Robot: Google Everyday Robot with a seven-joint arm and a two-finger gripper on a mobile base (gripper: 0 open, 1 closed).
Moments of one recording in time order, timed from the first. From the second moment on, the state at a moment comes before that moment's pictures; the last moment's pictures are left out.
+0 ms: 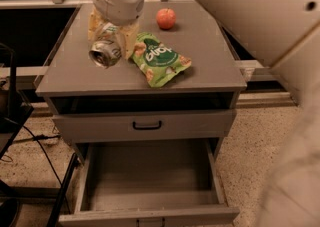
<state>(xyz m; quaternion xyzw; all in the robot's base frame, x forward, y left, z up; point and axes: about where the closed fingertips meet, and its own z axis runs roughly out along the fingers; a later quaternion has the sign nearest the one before) 0.587 0.100 0.966 -0.97 0.18 -0.08 0.17</state>
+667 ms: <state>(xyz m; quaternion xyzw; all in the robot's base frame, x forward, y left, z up) 0.490 0.023 0.999 -0.91 0.34 -0.11 0.18</state>
